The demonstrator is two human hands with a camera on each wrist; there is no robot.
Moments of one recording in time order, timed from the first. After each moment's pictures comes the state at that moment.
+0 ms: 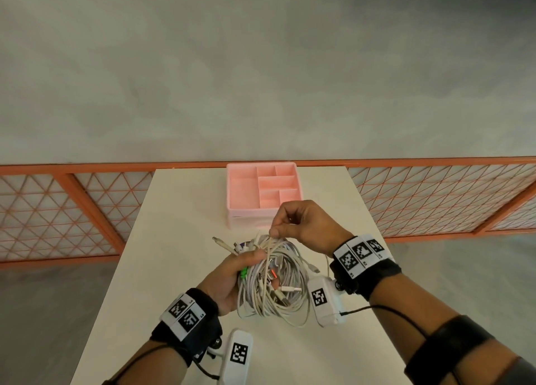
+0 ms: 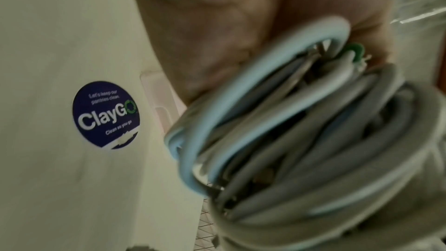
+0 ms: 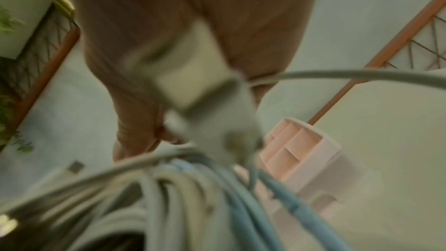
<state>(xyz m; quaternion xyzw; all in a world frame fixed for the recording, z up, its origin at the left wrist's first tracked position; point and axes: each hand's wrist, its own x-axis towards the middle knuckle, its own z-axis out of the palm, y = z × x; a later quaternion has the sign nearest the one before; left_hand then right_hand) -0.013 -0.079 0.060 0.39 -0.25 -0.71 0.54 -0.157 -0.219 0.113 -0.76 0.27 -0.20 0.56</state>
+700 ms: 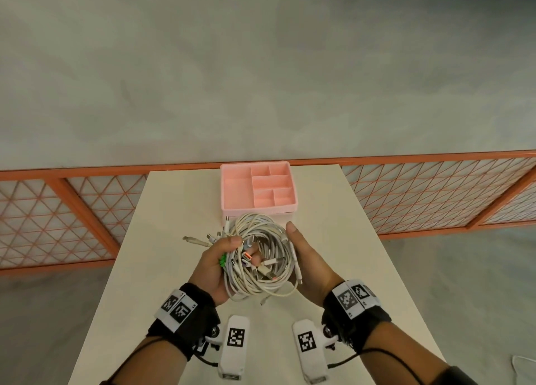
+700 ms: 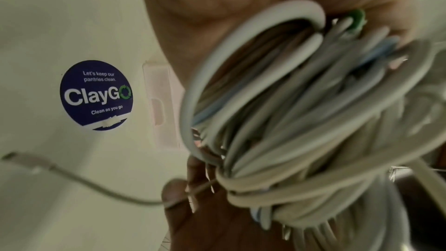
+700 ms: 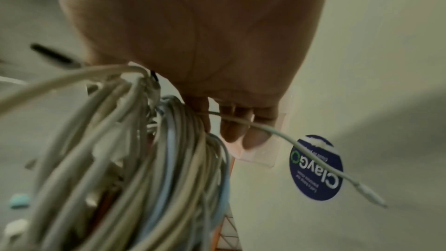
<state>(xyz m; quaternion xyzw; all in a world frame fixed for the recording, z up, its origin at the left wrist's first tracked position) -0.007 -0.084 0.069 0.27 -0.23 -0.71 0.60 -0.172 -0.160 0.071 -0.46 0.32 -0.20 0.81</state>
